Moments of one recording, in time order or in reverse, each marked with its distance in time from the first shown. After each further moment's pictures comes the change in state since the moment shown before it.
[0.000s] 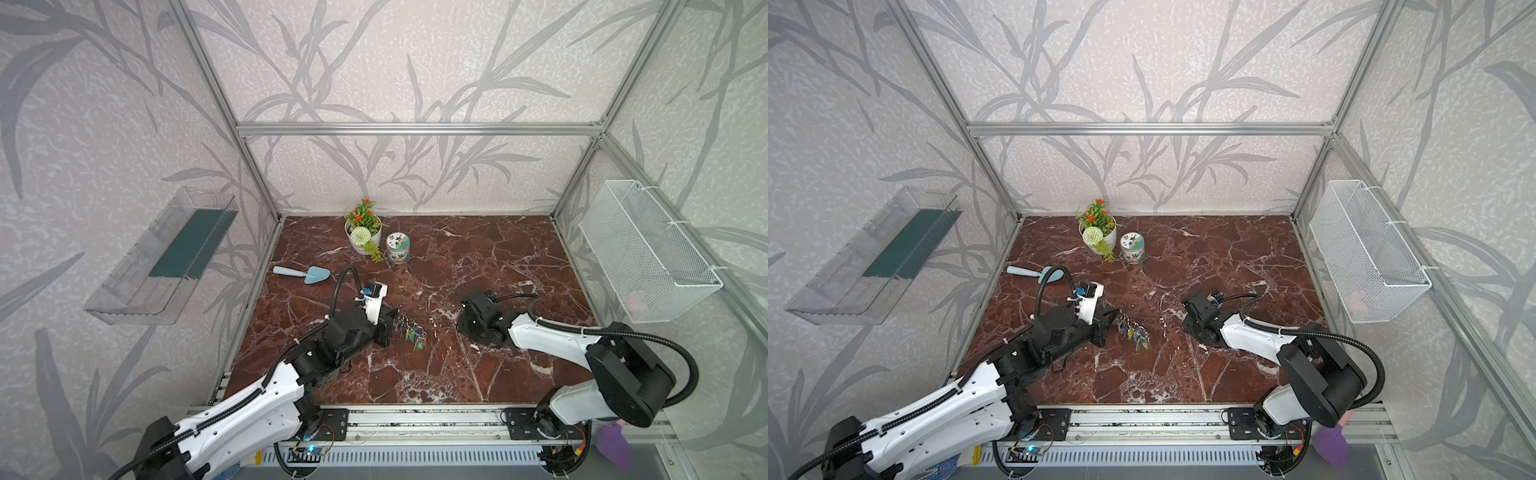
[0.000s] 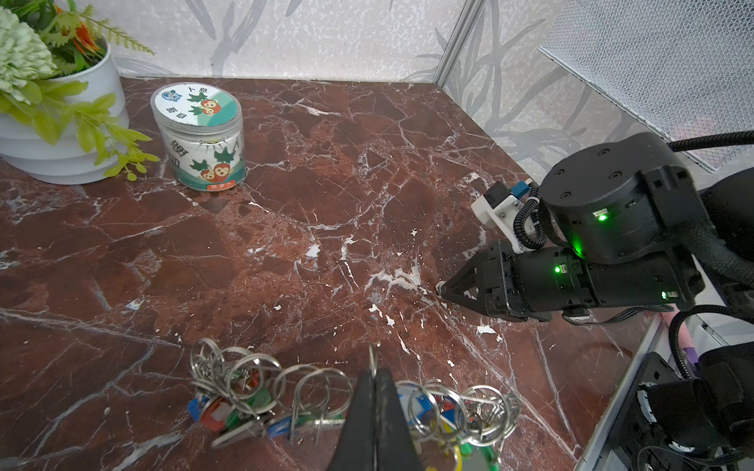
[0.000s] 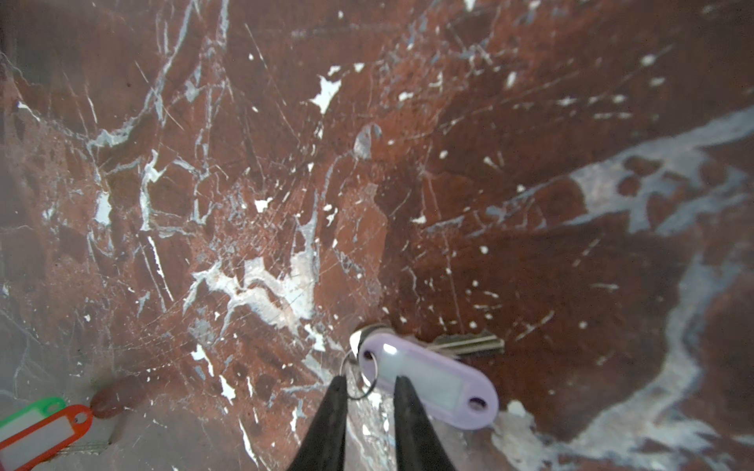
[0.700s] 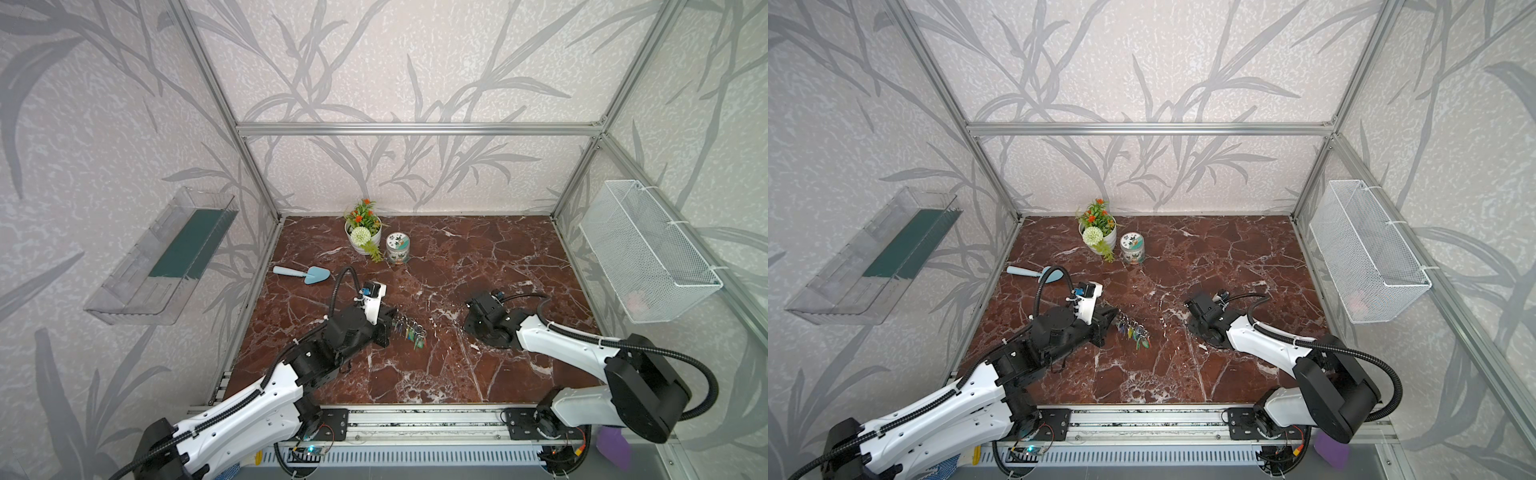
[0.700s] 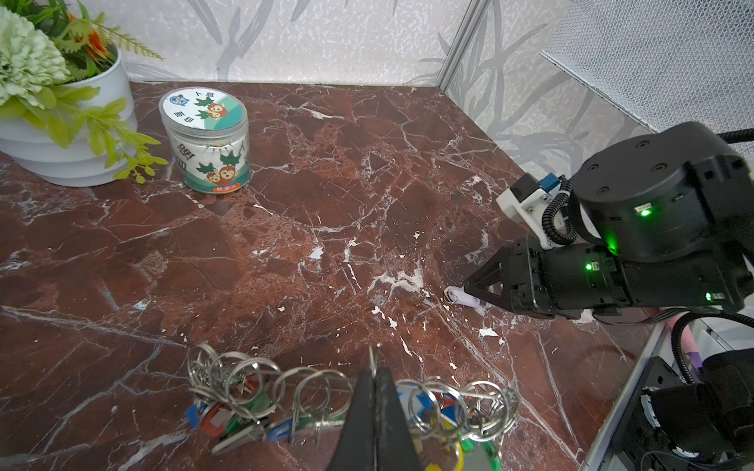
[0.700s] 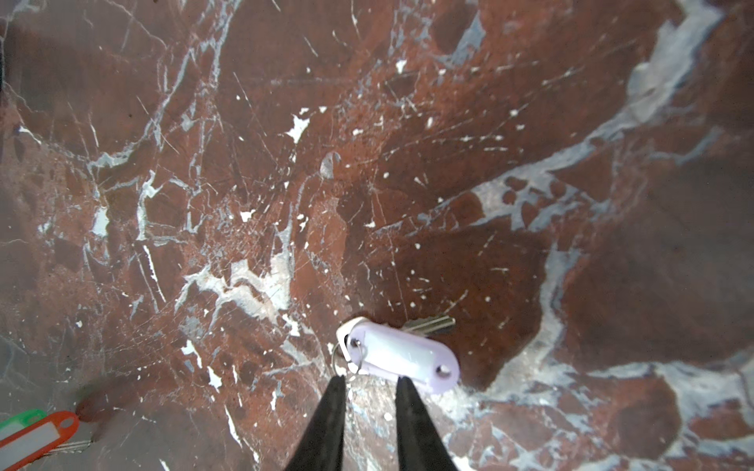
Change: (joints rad) left arm -0.001 -0.005 0.000 -0.004 -0.009 0.000; right arm -0.001 -0.097 0.006 -0.130 0.070 -0.008
